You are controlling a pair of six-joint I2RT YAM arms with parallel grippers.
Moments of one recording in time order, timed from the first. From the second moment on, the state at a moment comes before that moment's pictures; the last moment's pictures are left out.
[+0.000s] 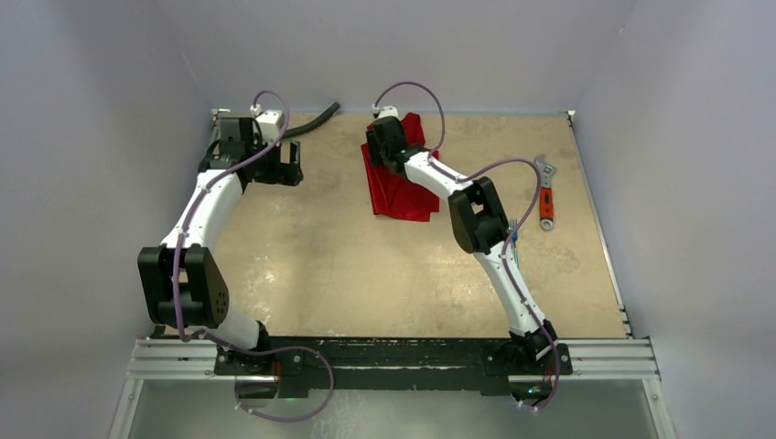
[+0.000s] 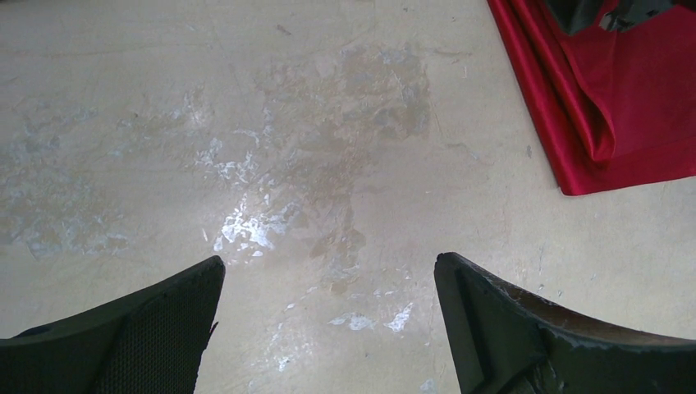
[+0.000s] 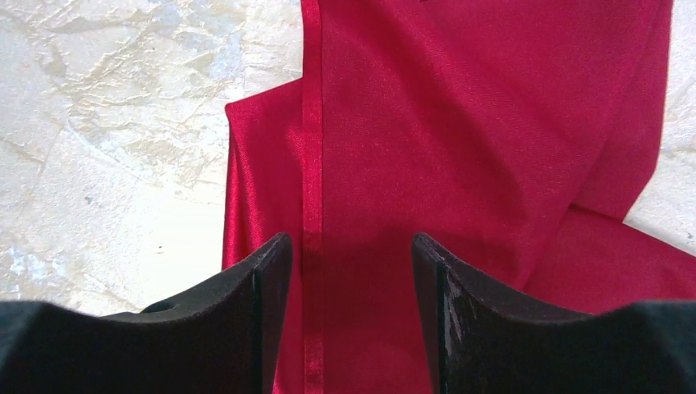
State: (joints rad) left arm 0.01 1.54 1.27 -0.52 0.24 0.07; right arm 0.58 2.55 2.18 -0.26 0.27 0.23
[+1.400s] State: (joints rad) left arm -0.11 1.46 1.24 -0.34 0.33 0.33; right arm 0.62 2.12 1.88 -0.16 -0.12 0.15
